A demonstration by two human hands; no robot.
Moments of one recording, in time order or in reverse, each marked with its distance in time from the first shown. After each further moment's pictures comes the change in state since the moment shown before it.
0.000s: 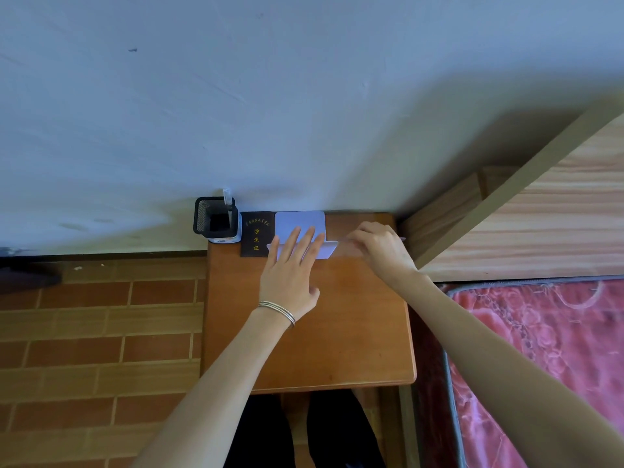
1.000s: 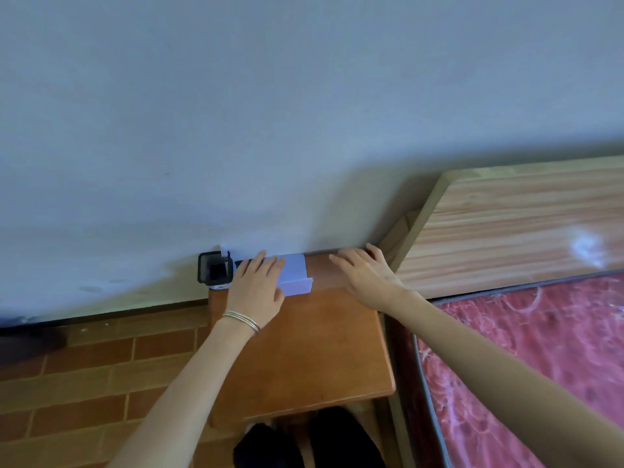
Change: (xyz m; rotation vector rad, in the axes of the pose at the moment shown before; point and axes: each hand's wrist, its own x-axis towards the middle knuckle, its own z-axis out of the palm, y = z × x) left_hand -0.013 -0.016 -0.114 0.008 0.064 0.061; right_hand -0.038 -0.035 -0.109 -0.304 -0.145 -0.039
